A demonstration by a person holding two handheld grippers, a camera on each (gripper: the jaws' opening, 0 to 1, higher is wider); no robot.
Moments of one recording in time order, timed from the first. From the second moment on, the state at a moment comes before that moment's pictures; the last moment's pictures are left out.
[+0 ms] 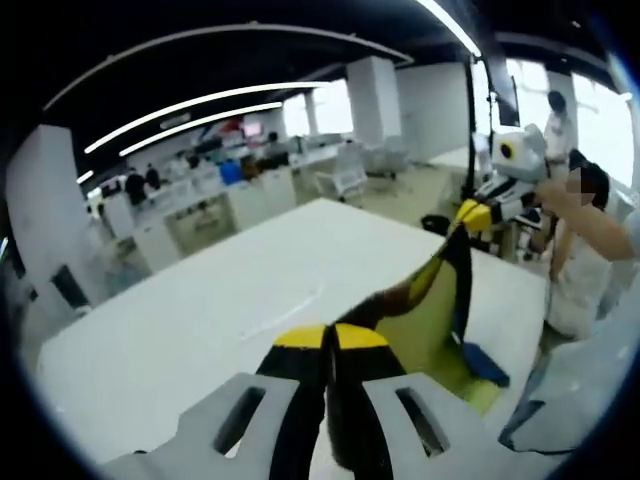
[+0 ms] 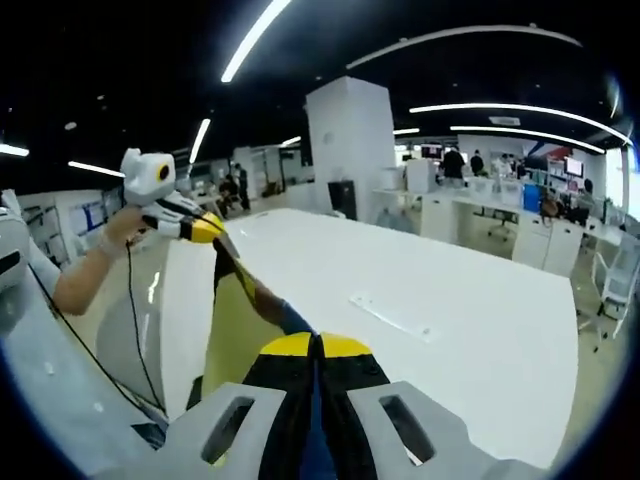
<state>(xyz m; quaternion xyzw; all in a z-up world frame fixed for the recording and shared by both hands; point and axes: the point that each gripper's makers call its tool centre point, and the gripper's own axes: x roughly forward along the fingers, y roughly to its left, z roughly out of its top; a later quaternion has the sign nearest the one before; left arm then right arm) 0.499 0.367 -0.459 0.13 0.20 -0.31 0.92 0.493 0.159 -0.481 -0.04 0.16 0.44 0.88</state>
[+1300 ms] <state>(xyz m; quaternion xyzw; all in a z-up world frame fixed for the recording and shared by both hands) 0.622 0.376 -0.599 0.02 0.27 -0.23 0.93 0.622 0.166 -0.603 -0.04 0.25 0.31 0.92</state>
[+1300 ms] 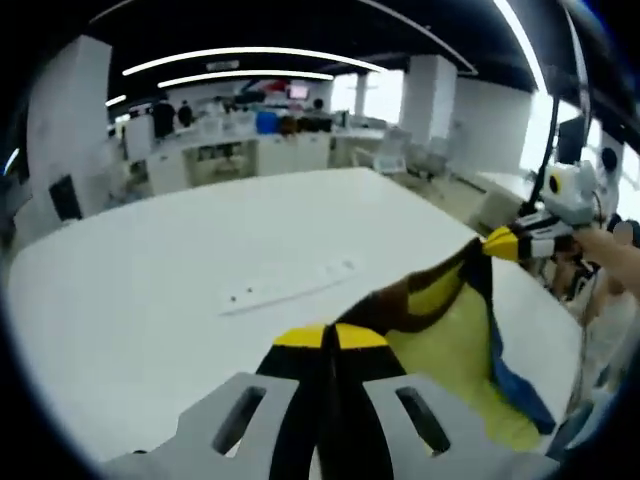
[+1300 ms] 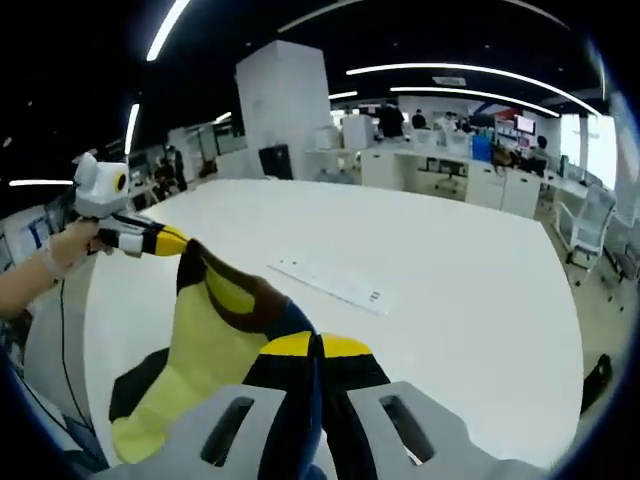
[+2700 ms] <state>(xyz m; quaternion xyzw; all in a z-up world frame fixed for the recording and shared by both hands) 0.642 0.375 -0.657 0.03 0.31 -0.22 0.93 0.649 0.149 -0.671 -0.07 0.30 0.26 0.92</state>
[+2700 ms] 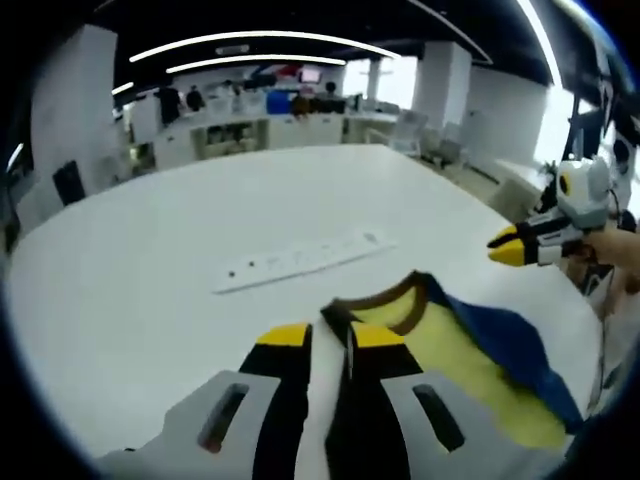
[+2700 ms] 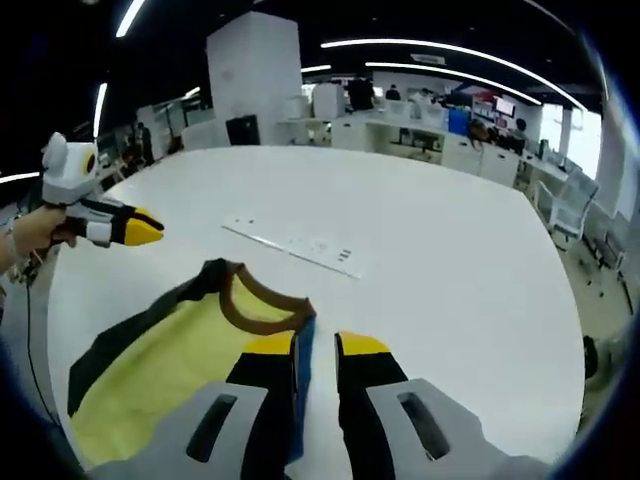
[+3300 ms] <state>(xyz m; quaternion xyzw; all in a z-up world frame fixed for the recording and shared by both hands) 0.620 0.358 -0.639 0.06 0.30 -0.27 0.91 0.622 0.144 -0.672 -0.06 0.31 0.28 0.91</state>
